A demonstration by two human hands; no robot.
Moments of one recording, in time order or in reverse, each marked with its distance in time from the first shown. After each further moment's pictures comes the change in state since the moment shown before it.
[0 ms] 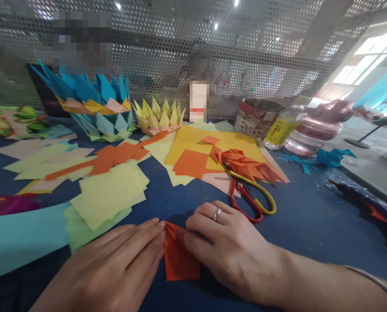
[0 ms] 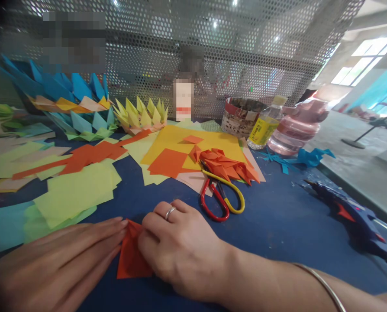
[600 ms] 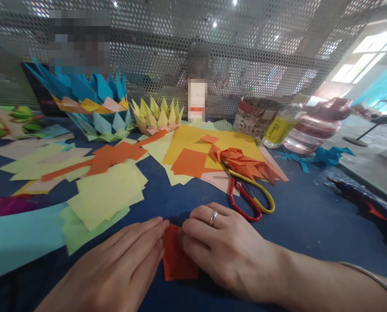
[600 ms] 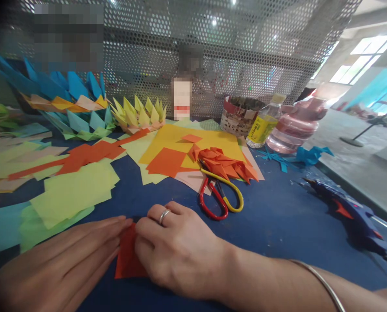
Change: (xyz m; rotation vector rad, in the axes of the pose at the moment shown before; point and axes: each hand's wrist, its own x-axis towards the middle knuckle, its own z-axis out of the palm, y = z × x) left_hand -0.011 -0.007 0.005 0.033 -0.069 0.151; right_hand 0.002 0.000 0.003 -0.043 0.039 -0.067
